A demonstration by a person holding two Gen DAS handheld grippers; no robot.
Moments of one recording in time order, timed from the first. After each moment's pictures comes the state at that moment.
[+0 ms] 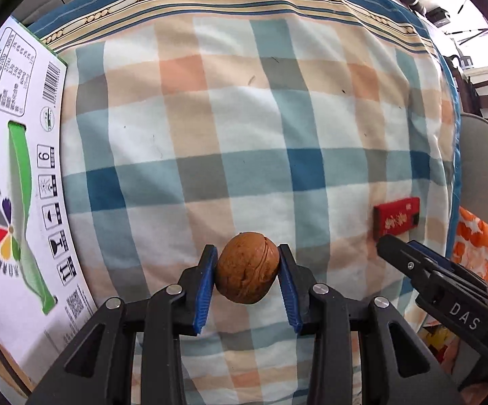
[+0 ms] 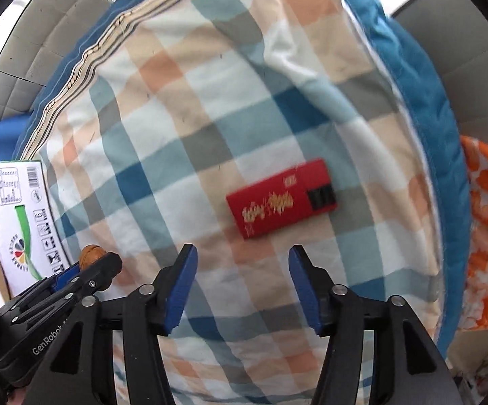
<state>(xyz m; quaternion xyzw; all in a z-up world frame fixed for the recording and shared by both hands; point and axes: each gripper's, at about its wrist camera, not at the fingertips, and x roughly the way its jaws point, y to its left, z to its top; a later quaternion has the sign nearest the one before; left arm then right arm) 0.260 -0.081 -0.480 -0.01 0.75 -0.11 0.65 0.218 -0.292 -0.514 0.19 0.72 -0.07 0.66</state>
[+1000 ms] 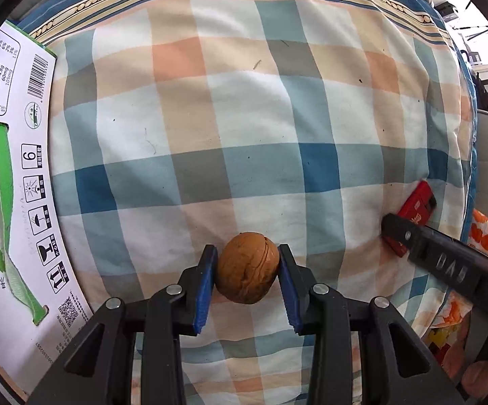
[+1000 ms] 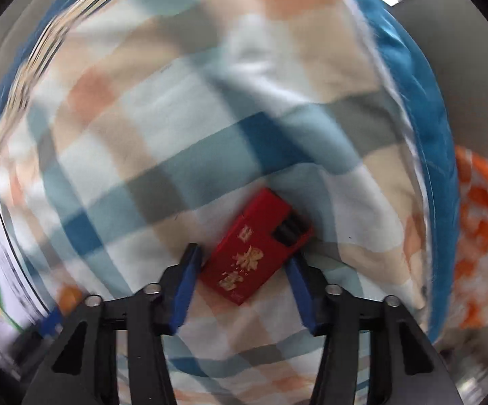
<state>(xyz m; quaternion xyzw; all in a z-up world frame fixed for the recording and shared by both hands) 0.258 -0.098 -0.500 0.00 0.77 -0.10 0.63 0.274 -0.247 -0.563 0.12 0.77 -0.09 0.63</state>
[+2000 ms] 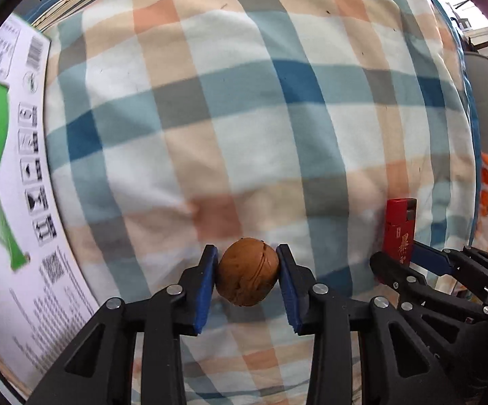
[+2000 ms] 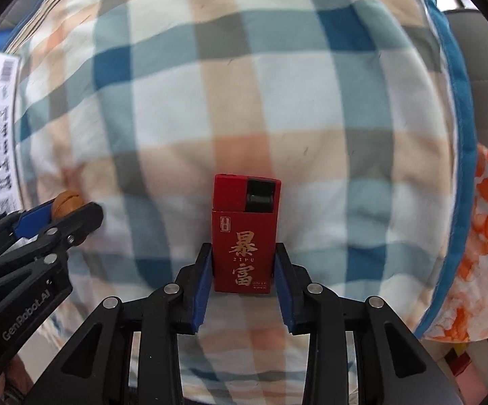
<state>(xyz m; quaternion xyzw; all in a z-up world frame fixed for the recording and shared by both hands) 0.201 -0.130 -0.496 0.05 0.77 -0.12 0.62 0.191 -0.260 -0.538 0.07 0.79 0.01 0.61</state>
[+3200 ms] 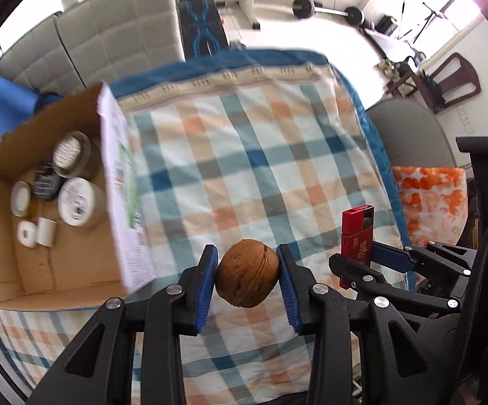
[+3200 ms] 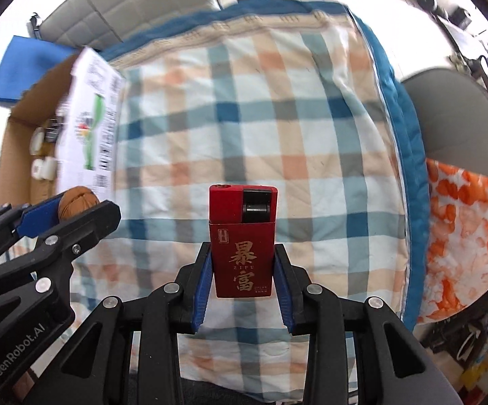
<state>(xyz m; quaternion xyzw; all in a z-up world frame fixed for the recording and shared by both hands) 0.145 -0.094 -0.309 0.04 0.63 -0.17 0.76 0.139 -0.203 -0.362 0.07 0.67 0.04 0.73</state>
